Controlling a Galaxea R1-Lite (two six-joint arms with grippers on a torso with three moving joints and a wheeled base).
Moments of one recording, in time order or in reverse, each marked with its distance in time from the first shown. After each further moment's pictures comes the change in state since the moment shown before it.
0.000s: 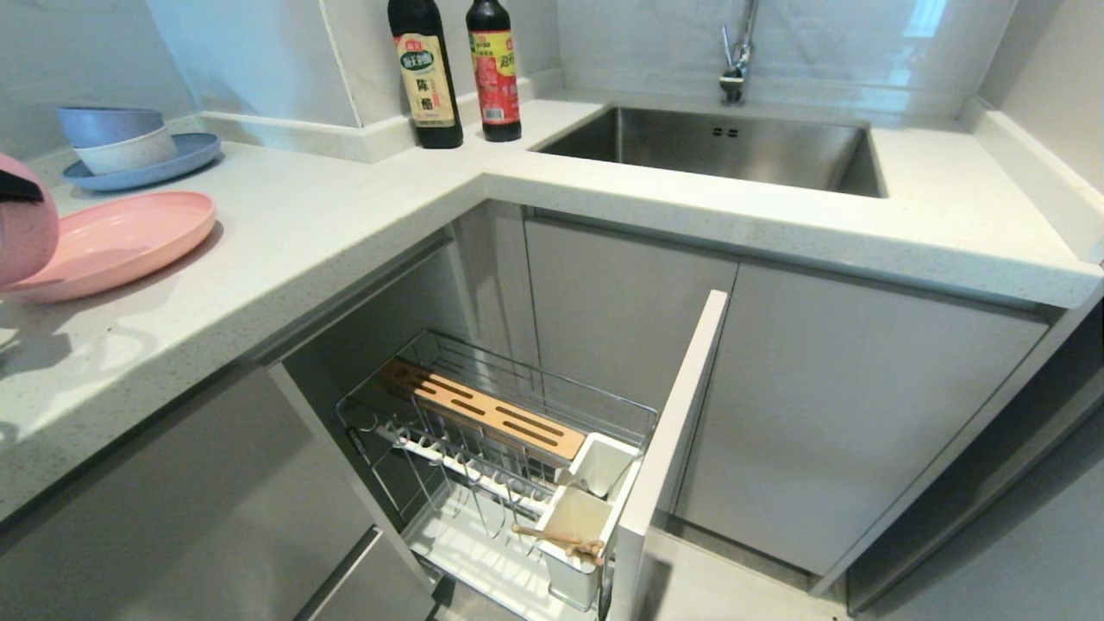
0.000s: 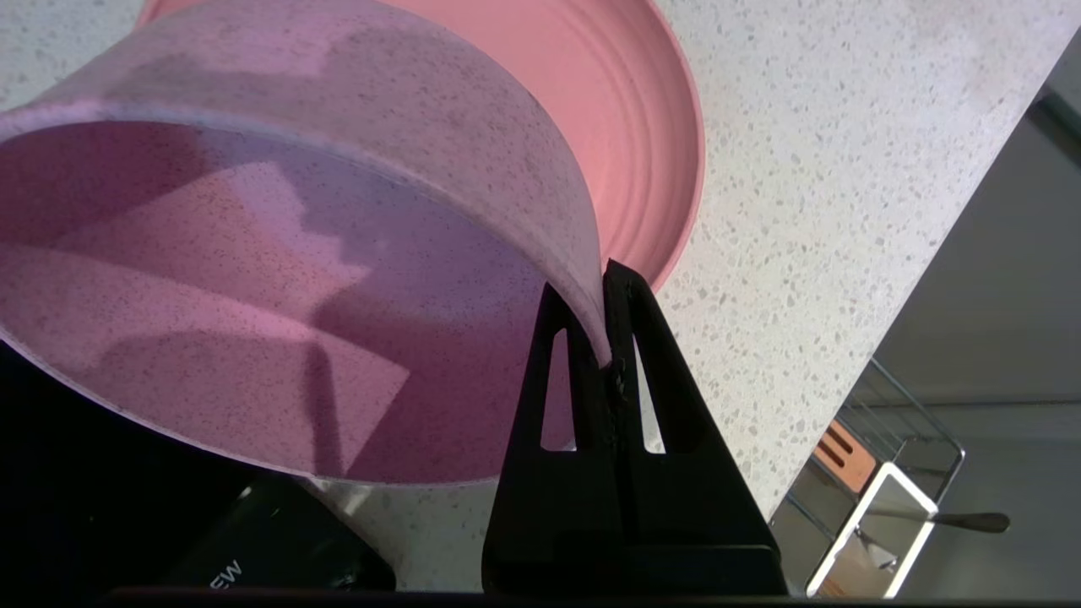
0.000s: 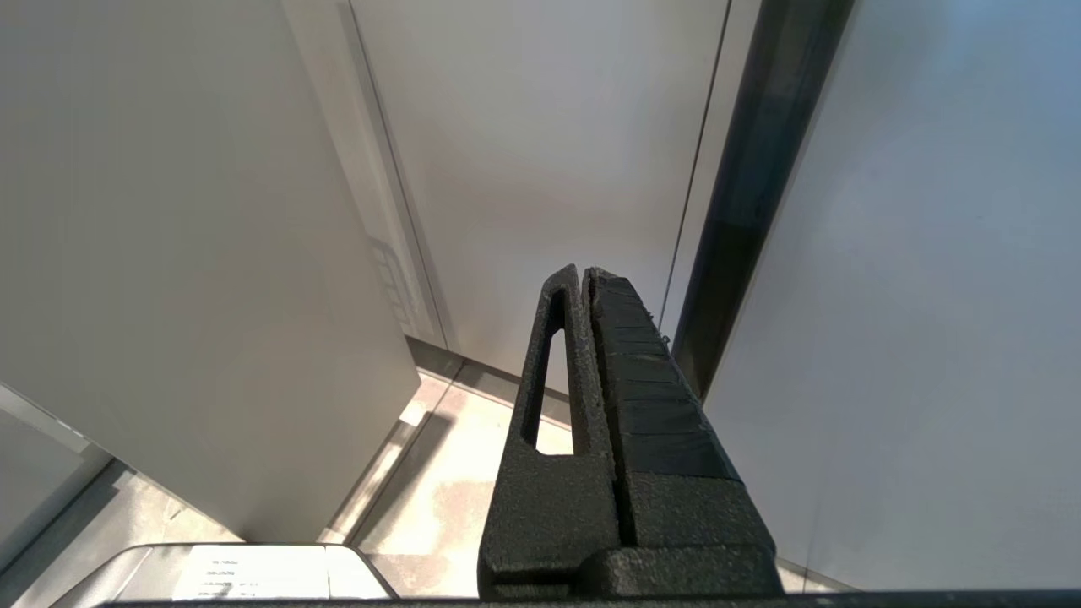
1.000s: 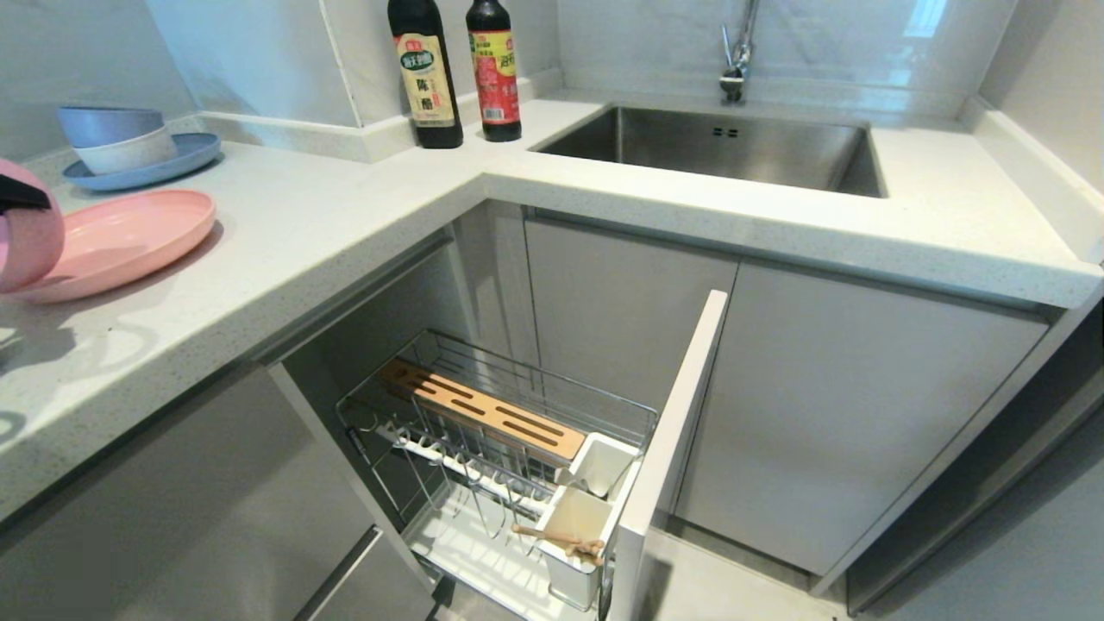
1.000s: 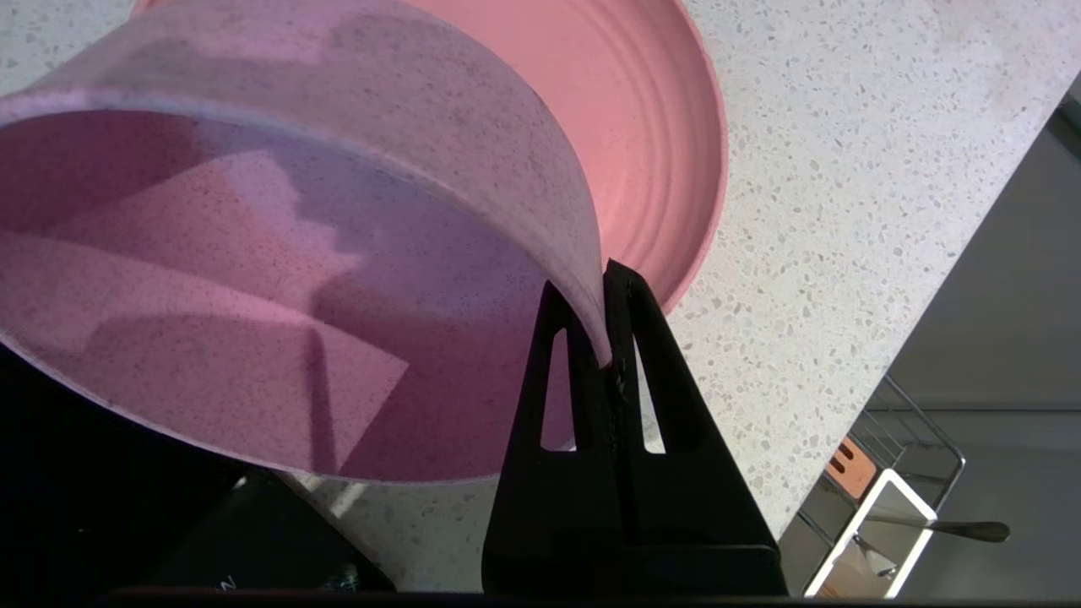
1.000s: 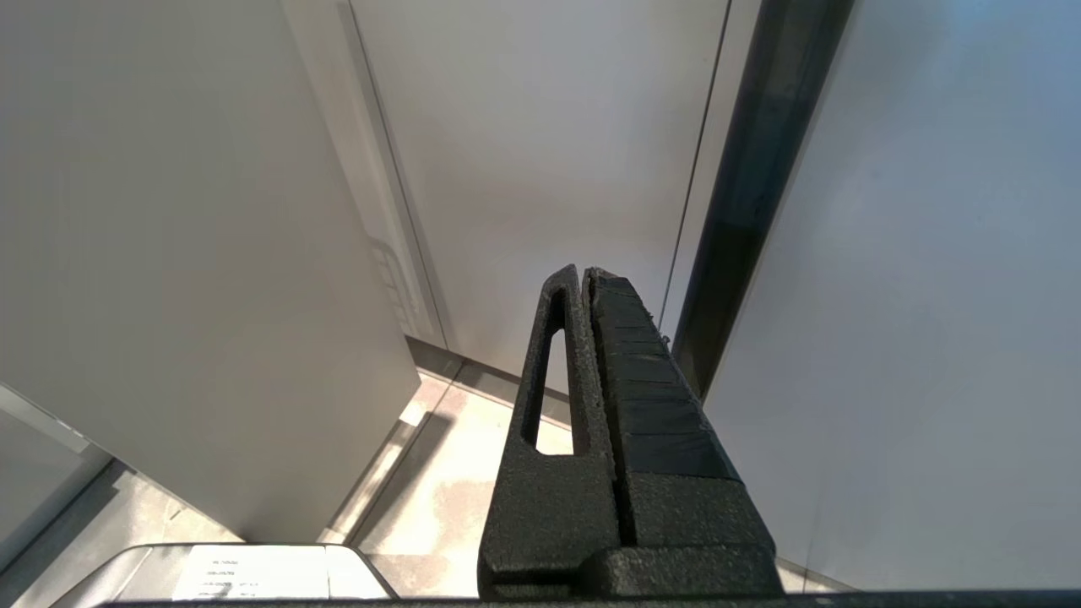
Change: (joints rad) left arm 0.004 0.020 0.002 0.000 0.003 -0.012; right arm 0.000 0.000 0.000 0.000 0.000 0.000
